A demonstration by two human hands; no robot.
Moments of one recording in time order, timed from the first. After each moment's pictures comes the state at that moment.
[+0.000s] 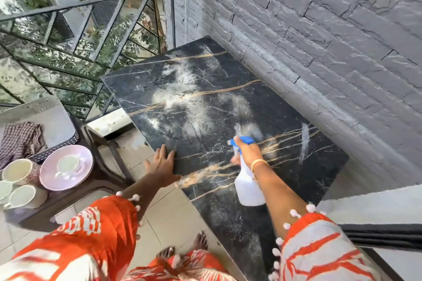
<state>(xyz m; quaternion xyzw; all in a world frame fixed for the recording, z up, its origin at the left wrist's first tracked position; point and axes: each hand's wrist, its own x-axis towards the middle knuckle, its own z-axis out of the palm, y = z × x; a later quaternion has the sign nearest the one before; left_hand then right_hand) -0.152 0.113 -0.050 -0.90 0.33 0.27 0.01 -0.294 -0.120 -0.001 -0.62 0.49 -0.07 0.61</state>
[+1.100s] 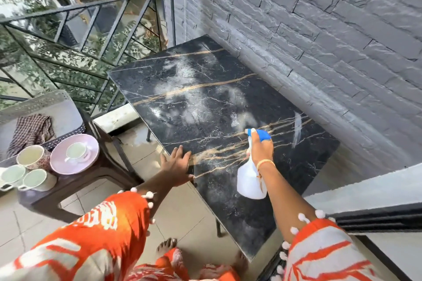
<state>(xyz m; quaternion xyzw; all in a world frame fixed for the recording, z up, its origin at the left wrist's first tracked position) -0.228 0.121 -0.031 -0.88 0.41 0.25 0.02 -0.363 -0.093 0.024 -0.61 0.53 -0.23 0.54</state>
